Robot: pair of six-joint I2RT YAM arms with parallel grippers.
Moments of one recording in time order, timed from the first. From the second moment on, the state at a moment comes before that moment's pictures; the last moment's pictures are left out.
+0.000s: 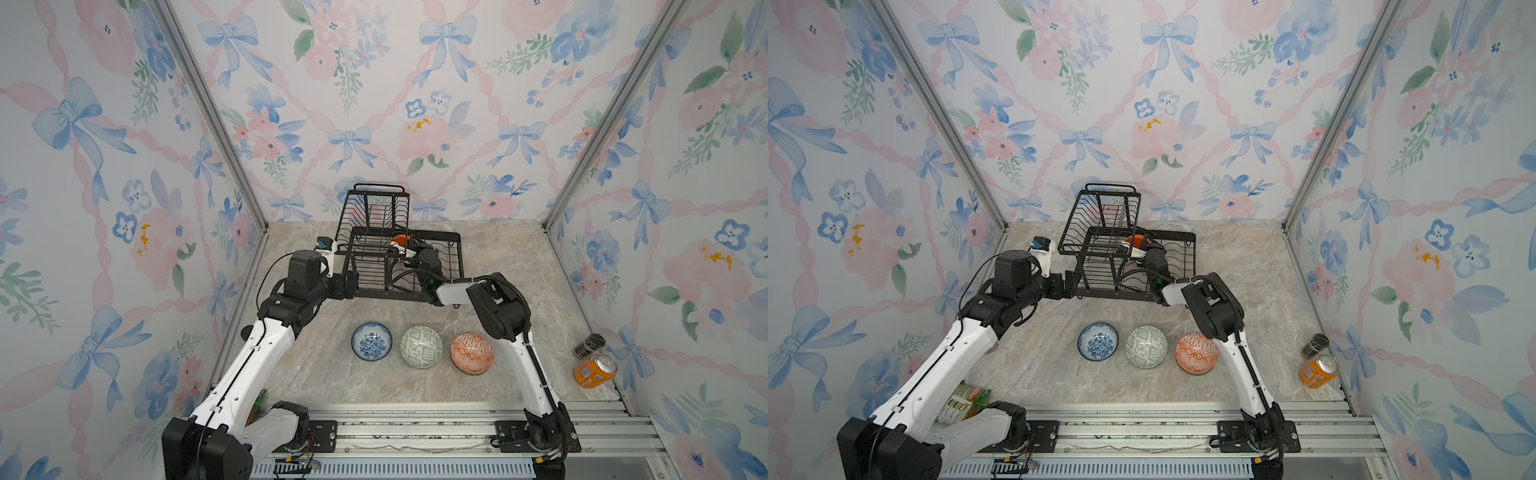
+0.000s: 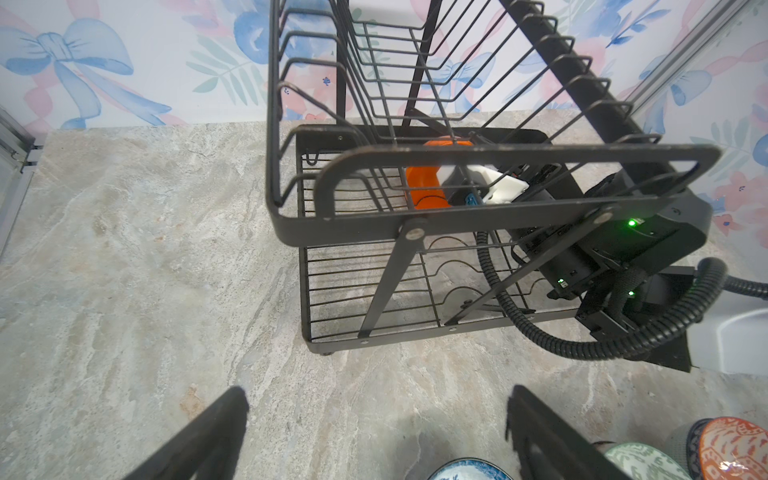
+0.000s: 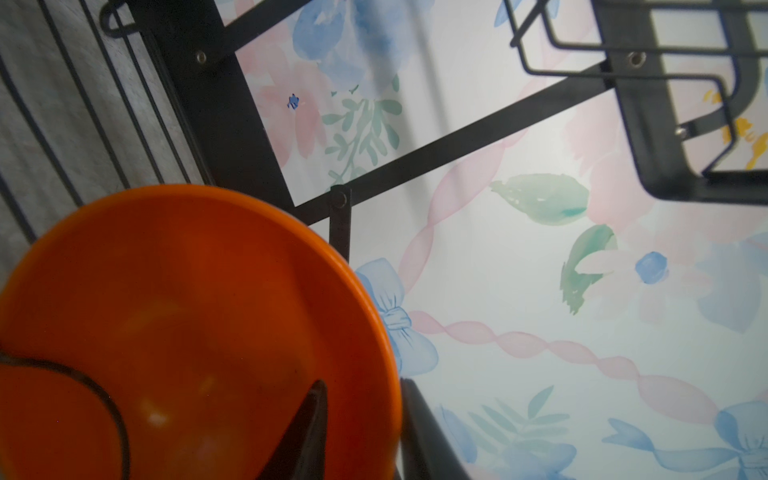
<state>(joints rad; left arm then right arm) -0.25 1.11 0.97 -0.44 0.08 -0.13 0.58 2.44 1.53 0.88 0.34 -1.14</state>
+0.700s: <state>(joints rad) -0.25 1.12 0.96 -0.44 0.08 -0.13 0.57 2.26 1.28 0.93 0.30 -1.08</state>
